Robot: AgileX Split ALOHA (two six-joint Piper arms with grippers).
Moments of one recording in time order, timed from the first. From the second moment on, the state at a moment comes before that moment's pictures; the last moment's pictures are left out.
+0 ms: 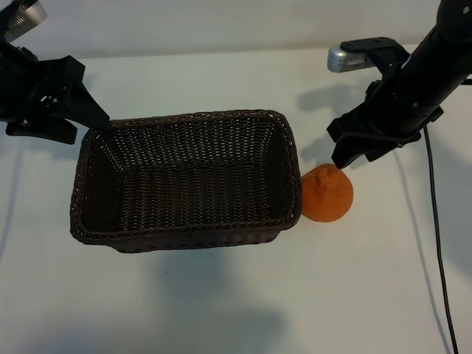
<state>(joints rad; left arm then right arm) 0.05 1.62 -1.28 -0.57 1.18 0.26 0.14 1.83 -1.29 0.41 0.99 -0.32</state>
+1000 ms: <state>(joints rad) 0.05 1.62 -1.28 -0.57 1.18 0.26 0.20 1.97 -1.29 0.40 0.95 -0.33</state>
